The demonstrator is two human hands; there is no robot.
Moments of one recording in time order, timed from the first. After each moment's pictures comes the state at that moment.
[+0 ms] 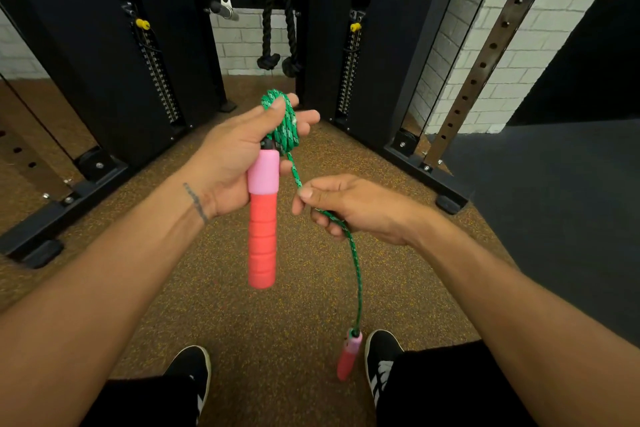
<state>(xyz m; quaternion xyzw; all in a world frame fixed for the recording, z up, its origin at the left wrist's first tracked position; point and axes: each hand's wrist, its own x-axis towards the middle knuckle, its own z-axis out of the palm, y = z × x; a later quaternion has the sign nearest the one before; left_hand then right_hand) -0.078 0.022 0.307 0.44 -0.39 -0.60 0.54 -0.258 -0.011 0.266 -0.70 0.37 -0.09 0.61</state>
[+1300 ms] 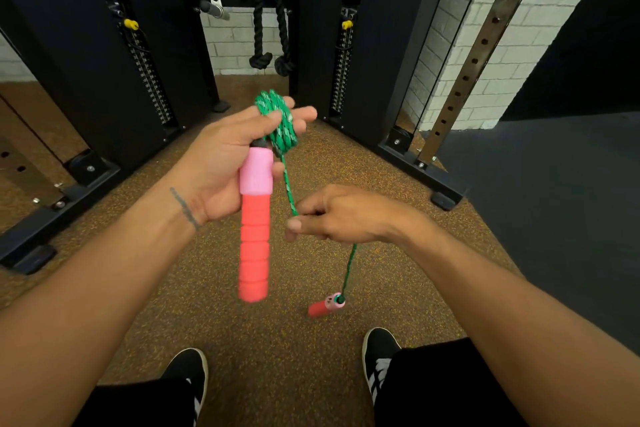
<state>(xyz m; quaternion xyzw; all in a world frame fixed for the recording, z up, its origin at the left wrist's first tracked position) -0.079 0.021 0.304 0.38 -0.38 -0.64 0.55 -0.259 -0.010 0.265 -0.85 0.37 0.03 0.37</state>
